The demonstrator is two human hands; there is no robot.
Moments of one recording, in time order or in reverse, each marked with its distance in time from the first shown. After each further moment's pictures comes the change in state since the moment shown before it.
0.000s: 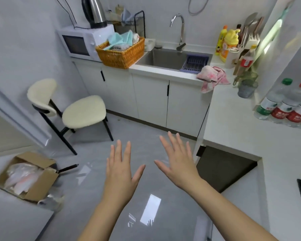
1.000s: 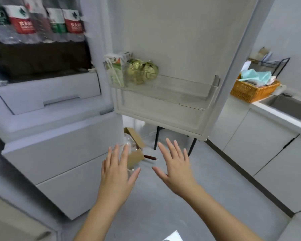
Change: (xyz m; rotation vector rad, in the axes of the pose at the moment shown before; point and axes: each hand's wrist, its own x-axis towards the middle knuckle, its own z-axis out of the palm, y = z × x) left_hand -0.223 -0.378 -0.237 0.081 0.418 -0.462; right_hand -0.010 -0.490 0.126 -0.012 -0.079 -0.644
